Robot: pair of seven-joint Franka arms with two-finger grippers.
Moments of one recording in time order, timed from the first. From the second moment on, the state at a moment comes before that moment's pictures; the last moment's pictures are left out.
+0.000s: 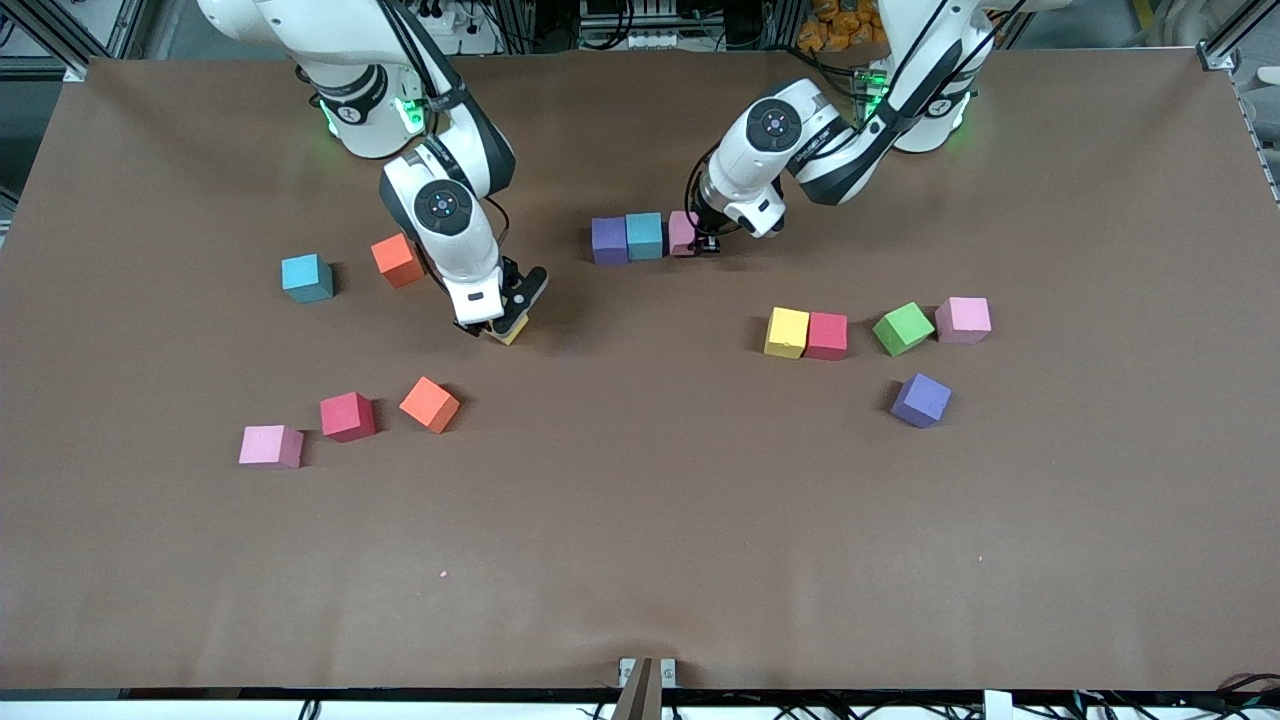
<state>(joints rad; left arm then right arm) -0.12 0.36 -0.80 -2.44 -0.02 2.79 -2.49 0.65 0.30 -0.06 -2.33 -0.03 2.60 -0.40</state>
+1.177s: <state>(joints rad) -0.21 0.40 -0.72 -2.41 0.04 2.80 -2.49 0.66 0.30 -0.05 -2.19 0.06 2.46 -0.37</state>
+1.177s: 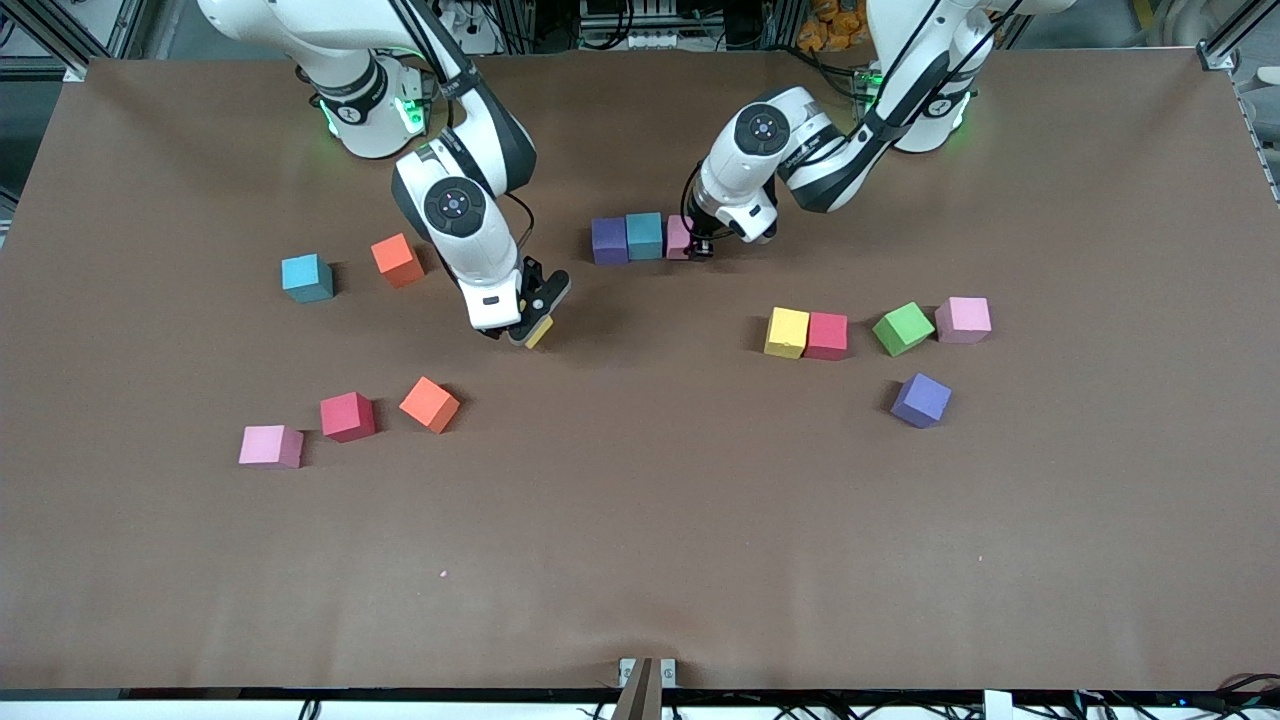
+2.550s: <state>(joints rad) -0.26 0.44 -0.67 -2.38 0.04 2.80 -2.50 0.66 0.30 -0.05 -2.17 0.06 2.44 -0.37</state>
